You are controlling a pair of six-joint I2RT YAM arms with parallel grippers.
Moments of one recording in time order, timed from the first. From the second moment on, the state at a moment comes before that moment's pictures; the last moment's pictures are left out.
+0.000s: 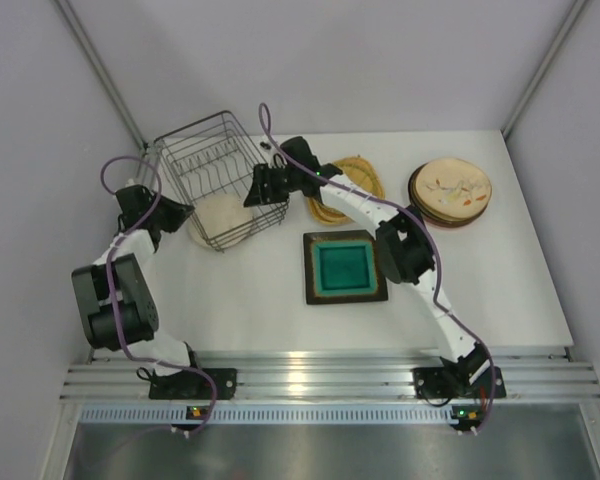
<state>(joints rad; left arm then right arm) 0.31 1.53 0.83 0.10 0.36 -0.78 0.68 2.52 2.29 -0.35 -0.55 0.46</state>
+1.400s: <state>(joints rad) 0.41 1.51 1.07 -0.40 0.22 -0.55 0.95 2.24 1.87 -0.38 -0.51 0.52</state>
